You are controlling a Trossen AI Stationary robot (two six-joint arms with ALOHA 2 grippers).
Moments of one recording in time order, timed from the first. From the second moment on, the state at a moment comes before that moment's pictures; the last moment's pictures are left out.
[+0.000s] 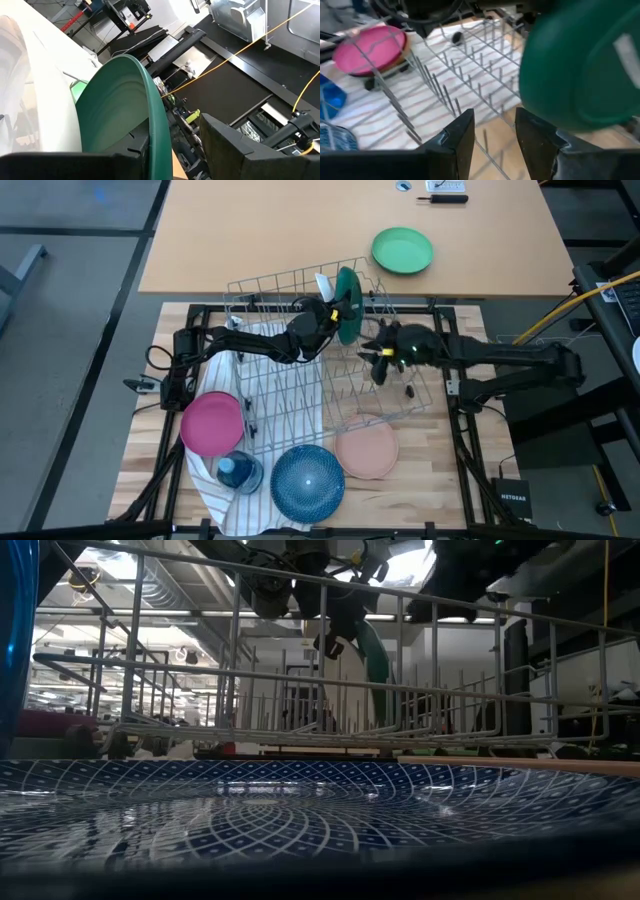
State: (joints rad) left arm 0.24 2.03 1.40 0.87 -0.79 -0.76; right arm -0.16 1.09 0.87 -0.30 0.14 0.20
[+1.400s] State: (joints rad) left arm 0.22 2.03 1.40 0.87 -0.79 -0.76; right arm -0.48 1.31 0.87 -0.16 -0.32 0.10
